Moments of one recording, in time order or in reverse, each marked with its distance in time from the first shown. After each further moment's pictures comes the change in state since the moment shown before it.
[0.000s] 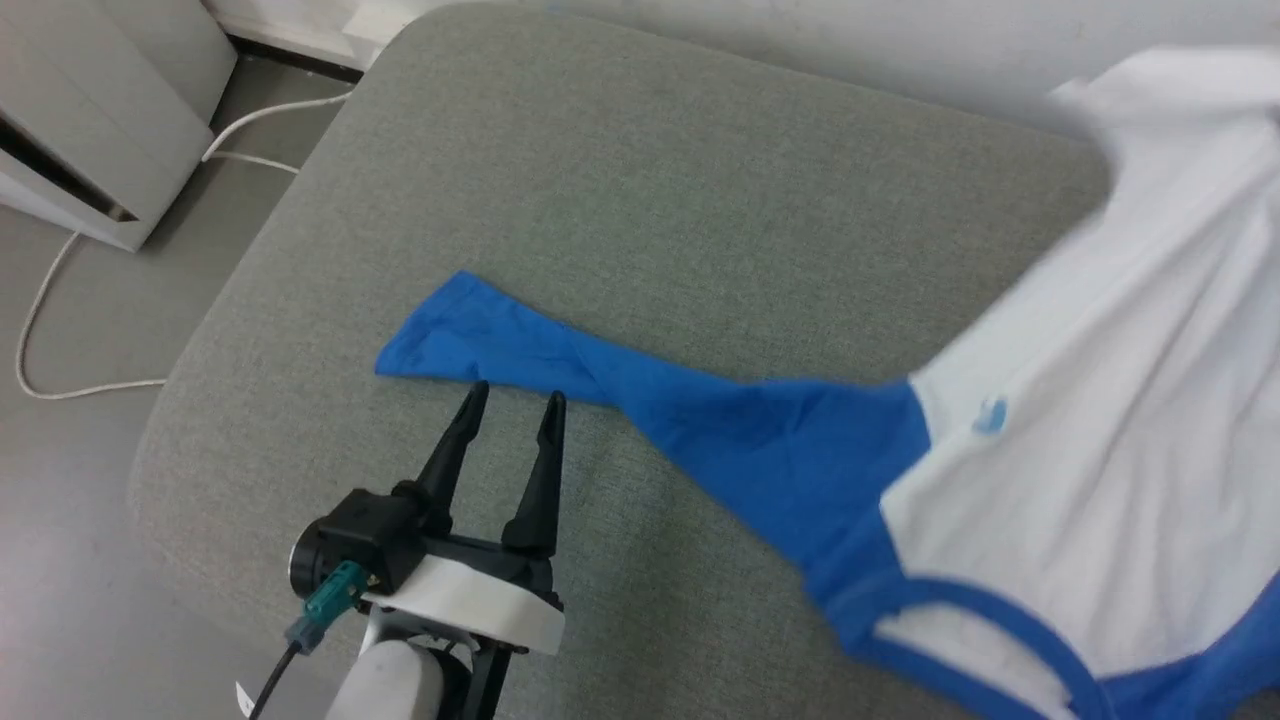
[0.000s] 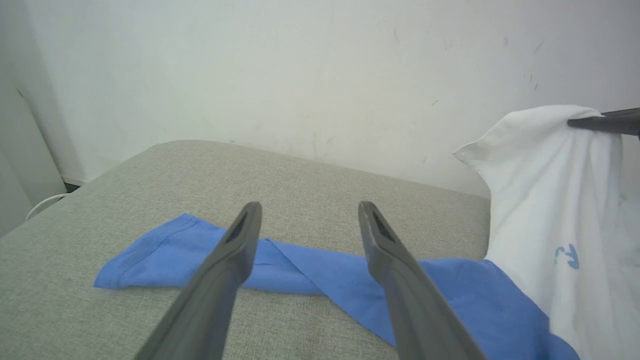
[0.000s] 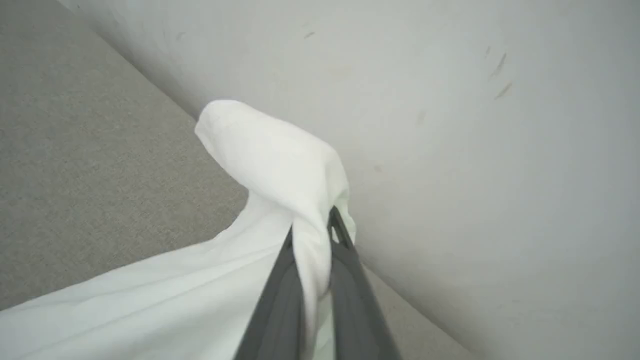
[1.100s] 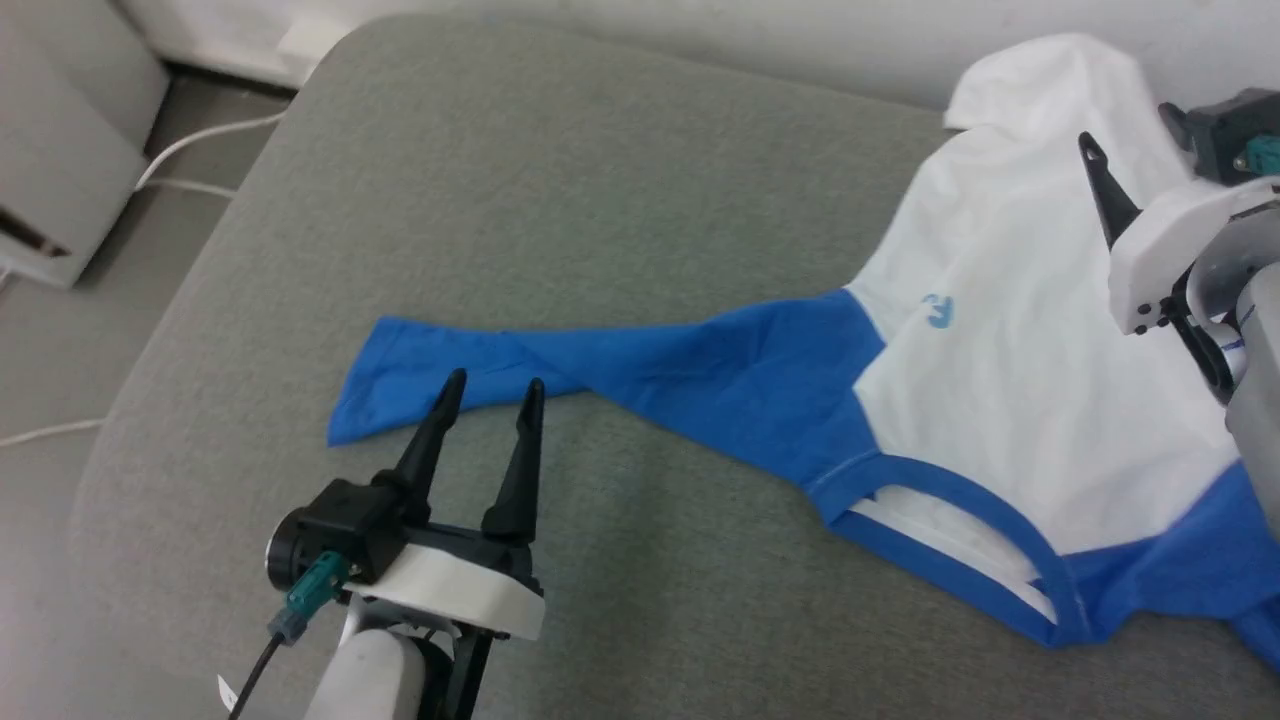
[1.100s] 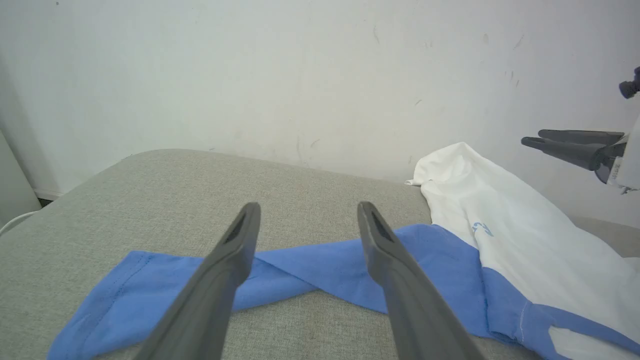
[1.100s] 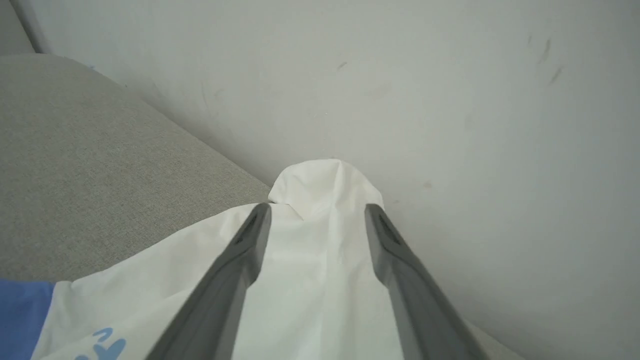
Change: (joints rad) left arm -0.020 -0.016 0.049 0.013 0.041 -0.026 0.000; right arm -0.102 0.254 -0.003 0.441 -0.084 0.000 -0.499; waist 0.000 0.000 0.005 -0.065
